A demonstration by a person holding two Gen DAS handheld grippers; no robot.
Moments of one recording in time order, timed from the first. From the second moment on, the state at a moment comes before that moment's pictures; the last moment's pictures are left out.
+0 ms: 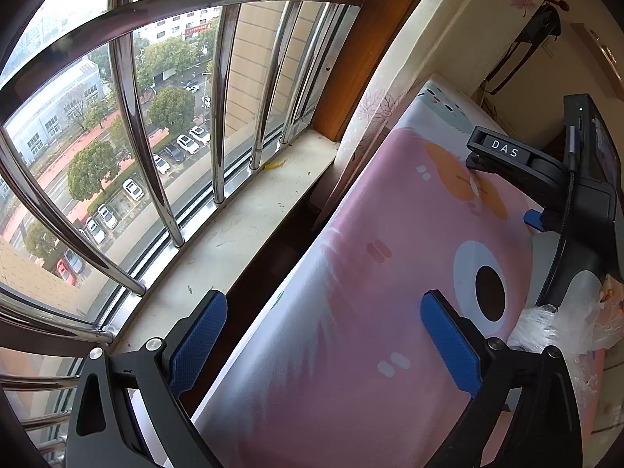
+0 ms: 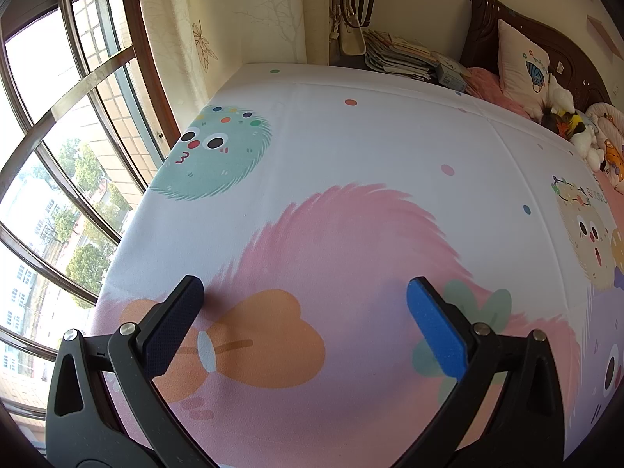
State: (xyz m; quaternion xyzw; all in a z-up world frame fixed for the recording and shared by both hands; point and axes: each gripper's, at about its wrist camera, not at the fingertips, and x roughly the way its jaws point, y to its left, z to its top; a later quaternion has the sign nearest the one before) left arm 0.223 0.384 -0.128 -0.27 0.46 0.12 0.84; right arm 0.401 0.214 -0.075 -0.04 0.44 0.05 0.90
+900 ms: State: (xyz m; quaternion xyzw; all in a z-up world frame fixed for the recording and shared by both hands) left arm 0.225 0.390 -0.134 -0.30 0.46 0.12 0.83; right arm 0.402 0.214 -0.075 -0.04 0.44 0.05 0.90
